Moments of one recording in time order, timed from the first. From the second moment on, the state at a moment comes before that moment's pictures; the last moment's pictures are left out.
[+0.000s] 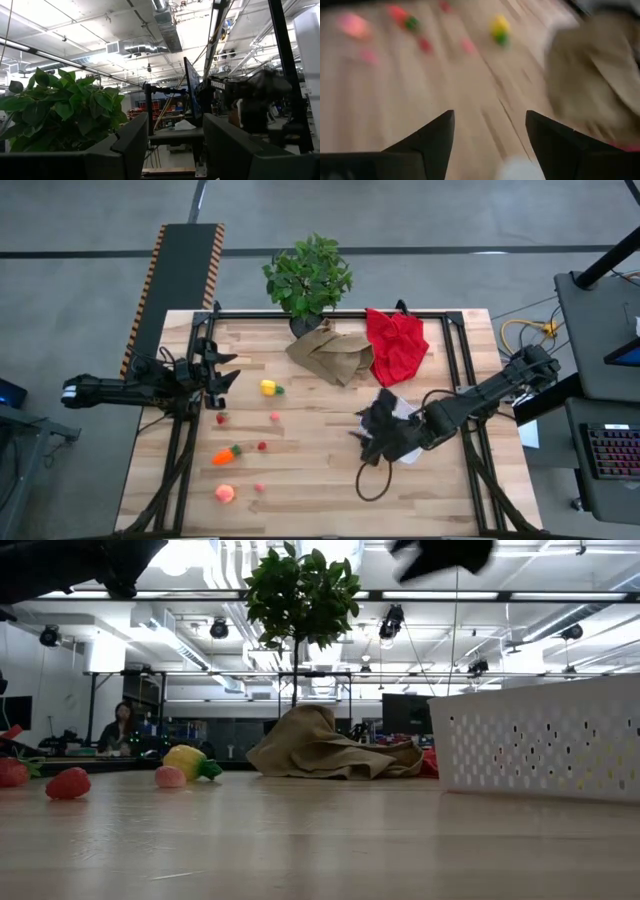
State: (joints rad) left arm 0.00 0.31 0.12 0.64 -0.16 0.22; right arm 0.48 1.50 1.19 -0.52 0.62 0.55
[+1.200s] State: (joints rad) left arm 0.00 0.32 0.11 0.63 -0.16 0.22; right arm 0.18 1.84 1.32 0.08 0.12 -0.01
